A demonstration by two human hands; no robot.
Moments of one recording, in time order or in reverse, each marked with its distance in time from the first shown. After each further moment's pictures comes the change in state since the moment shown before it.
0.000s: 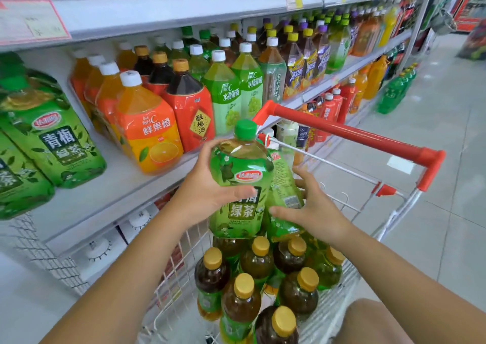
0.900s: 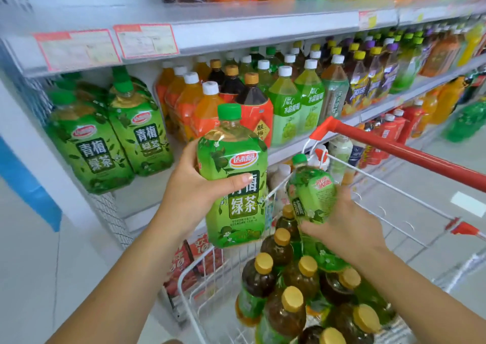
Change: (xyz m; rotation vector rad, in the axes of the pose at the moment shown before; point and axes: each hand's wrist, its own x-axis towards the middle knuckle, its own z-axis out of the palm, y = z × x) left_hand -0.052 0.014 -0.072 -0.129 0.449 -0.056; right_hand 0.002 -0.046 0.040 -0.778 0.162 0.119
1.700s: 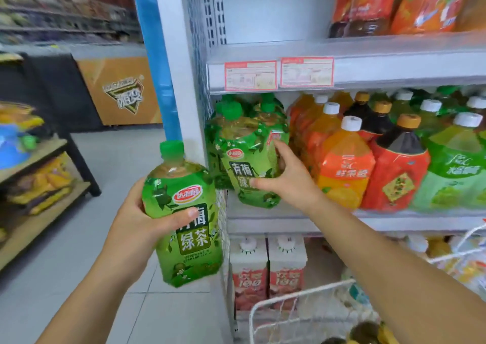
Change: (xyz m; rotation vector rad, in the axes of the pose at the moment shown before) left_hand -0.093 -0.001 -0.147 0.051 0.661 -0.005; right_hand 0.077 -0.261 0.058 0.951 -0.559 -0.896
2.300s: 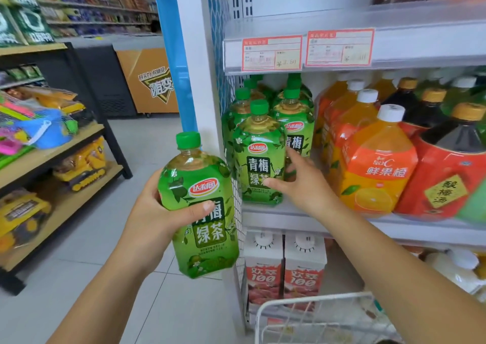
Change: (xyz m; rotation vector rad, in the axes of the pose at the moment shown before) left_hand -0.006 -0.008 0.011 -0.001 0.054 -0.022; right_hand 0.003 0.022 0.010 -0.298 -0.080 0.067
